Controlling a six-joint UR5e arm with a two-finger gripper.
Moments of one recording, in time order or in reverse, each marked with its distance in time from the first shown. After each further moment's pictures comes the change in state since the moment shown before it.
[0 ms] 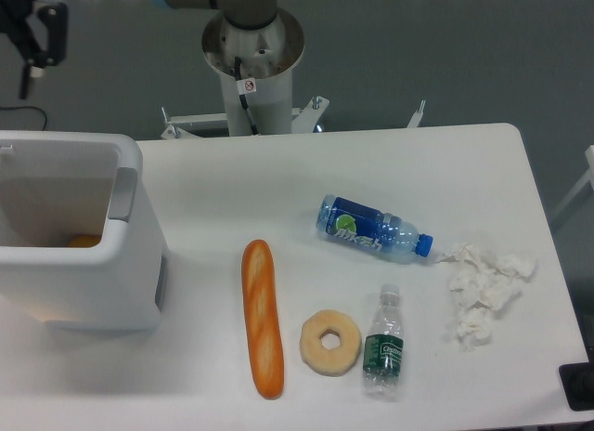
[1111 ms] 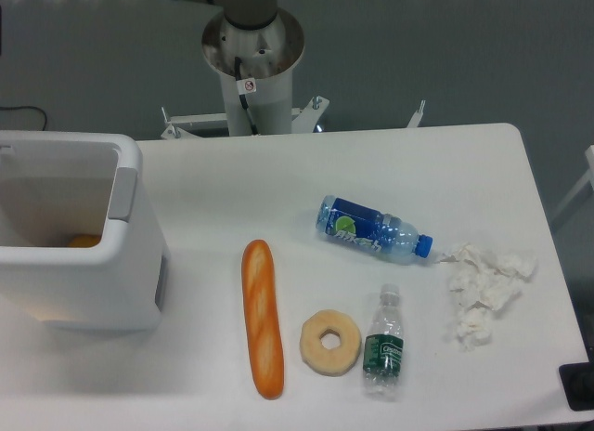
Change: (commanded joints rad) arm -0.078 -0.037 0.017 0.003 0.090 -0.008
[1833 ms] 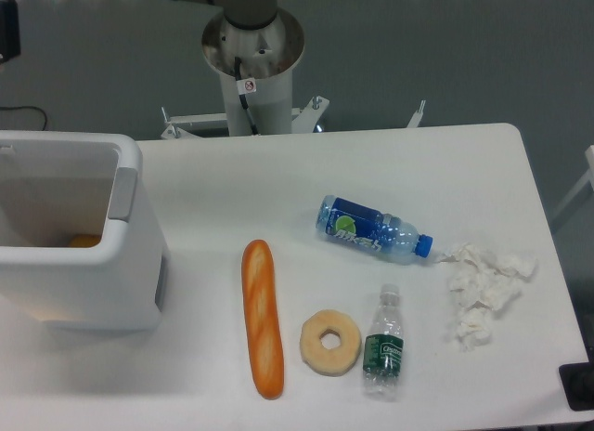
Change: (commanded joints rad) arm 0.038 -0.005 0.011 -0.002 0.071 0.008
